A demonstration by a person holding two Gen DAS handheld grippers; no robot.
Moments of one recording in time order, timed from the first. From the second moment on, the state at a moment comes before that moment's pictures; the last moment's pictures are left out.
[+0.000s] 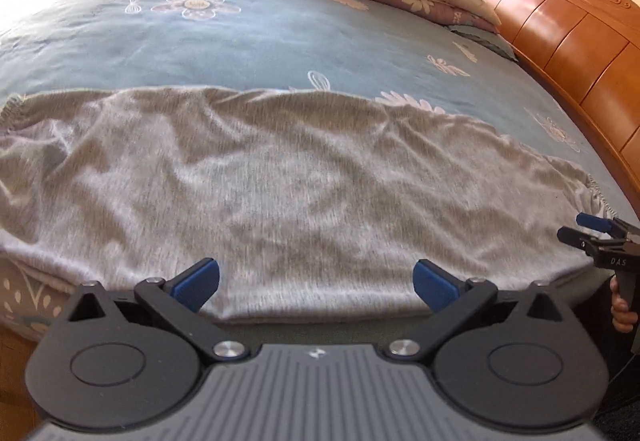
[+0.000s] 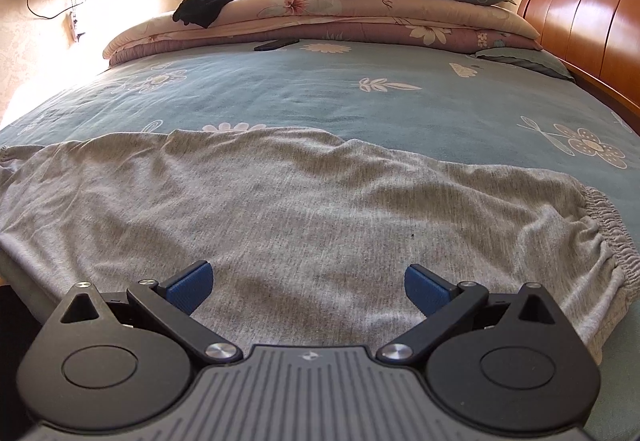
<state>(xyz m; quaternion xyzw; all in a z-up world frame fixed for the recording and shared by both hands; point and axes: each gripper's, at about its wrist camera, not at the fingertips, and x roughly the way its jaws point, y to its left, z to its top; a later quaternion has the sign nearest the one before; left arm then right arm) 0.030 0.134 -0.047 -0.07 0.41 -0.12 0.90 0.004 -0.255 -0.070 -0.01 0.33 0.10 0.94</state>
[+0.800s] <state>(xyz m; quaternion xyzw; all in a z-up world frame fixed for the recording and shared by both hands) 0.082 0.090 -0.066 0.05 0.39 -0.12 0.91 0.018 -0.241 -0.089 -0.06 0.37 0.07 0.92</state>
